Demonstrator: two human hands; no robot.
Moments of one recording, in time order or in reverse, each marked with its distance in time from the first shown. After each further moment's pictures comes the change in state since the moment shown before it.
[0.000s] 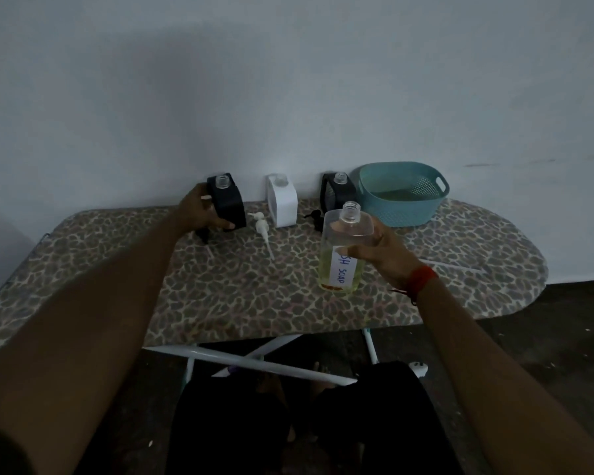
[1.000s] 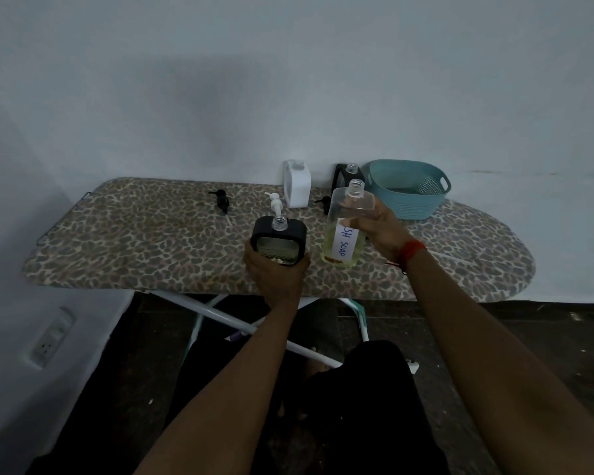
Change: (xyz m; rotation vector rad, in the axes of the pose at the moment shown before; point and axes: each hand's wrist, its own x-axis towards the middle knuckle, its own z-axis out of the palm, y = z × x) left_hand -0.187 0.028 0.221 -0.291 0.824 -0.082; right_hand -0.006 -0.011 0.009 -0.142 0.044 0.029
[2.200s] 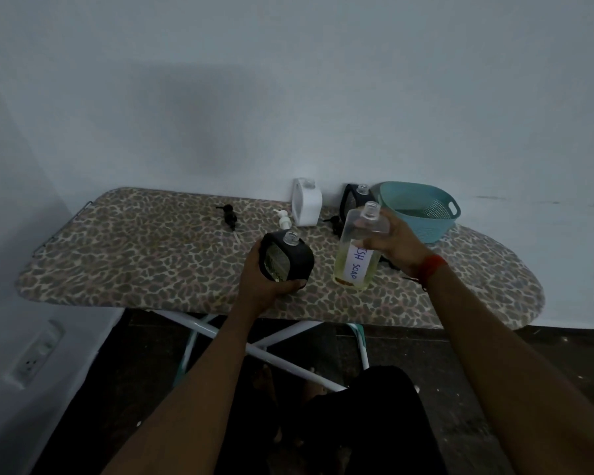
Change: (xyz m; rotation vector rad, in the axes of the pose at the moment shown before) left_hand 0.086 -0.035 -0.039 -0.170 -0.578 0.171; right_hand 0.015 -0.018 -0.002 -0.206 -0.027 0.022
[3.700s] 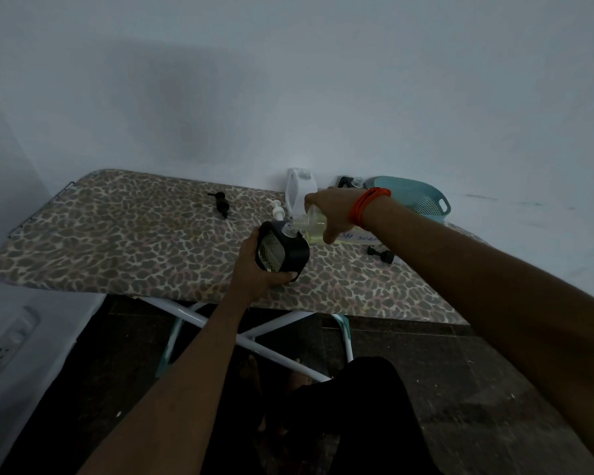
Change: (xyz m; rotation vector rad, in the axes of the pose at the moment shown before) left_hand 0.002 -0.003 -0.002 0.014 -0.052 -0.048; right_hand 0.062 -0.090 0.080 -1.527 -0.503 0.034
